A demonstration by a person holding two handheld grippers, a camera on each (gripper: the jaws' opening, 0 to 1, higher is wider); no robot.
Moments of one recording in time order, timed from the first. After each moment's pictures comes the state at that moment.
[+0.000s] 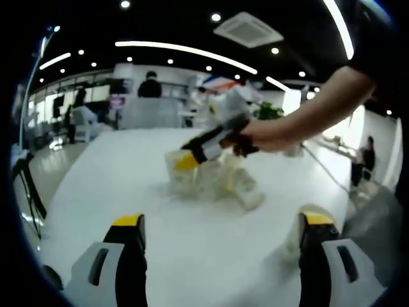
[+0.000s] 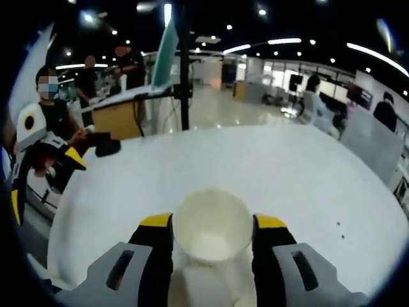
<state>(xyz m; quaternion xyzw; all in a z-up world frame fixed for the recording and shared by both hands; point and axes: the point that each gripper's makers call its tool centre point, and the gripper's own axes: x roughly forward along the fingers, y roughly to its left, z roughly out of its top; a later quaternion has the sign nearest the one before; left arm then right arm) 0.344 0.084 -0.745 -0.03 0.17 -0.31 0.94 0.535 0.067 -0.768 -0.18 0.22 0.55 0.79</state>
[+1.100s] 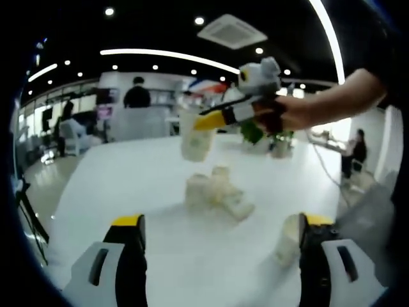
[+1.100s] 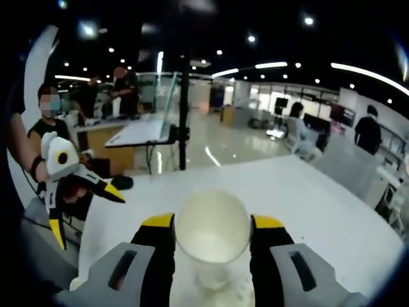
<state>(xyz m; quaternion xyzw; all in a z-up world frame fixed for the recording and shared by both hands) 0.338 0.074 -0.713 0.00 0.16 -0.35 0.92 0.487 0.015 -0.634 -0.15 0.14 0.52 0.83</state>
